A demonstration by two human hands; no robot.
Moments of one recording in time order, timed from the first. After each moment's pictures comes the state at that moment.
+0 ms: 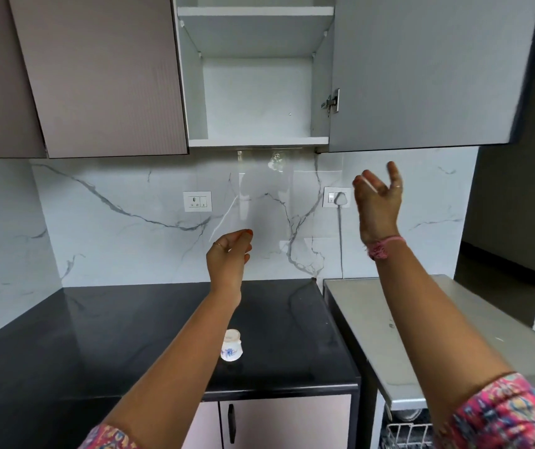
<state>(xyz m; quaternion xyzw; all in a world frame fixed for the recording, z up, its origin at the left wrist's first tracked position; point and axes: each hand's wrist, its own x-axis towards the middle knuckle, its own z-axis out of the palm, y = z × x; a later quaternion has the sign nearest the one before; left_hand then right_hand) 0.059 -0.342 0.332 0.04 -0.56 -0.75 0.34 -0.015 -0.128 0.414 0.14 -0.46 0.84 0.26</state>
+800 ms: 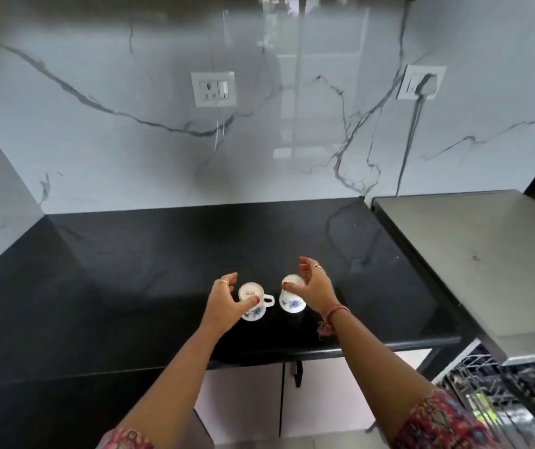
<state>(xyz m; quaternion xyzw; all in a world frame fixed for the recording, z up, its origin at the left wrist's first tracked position) -0.049 -0.587 0.076 0.13 -0.86 -0.49 0.05 -0.124 -0.389 0.067 0.05 -0.82 0.56 -0.06</state>
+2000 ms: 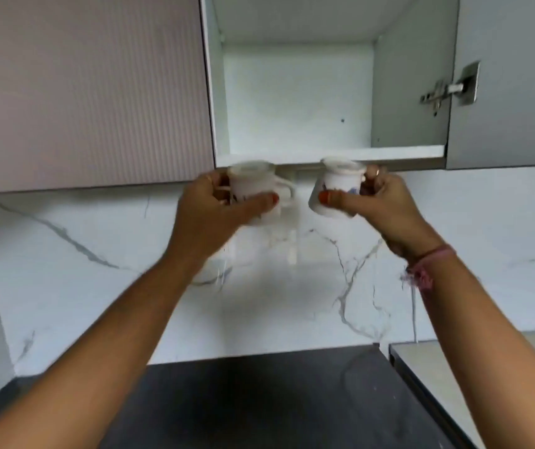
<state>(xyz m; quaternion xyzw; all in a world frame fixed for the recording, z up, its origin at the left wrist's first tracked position) -0.133 -0.561 0.464 -0.15 -0.74 -0.53 0.39 -0.206 -0.330 0.460 0.34 -0.65 0.63 0.23</state>
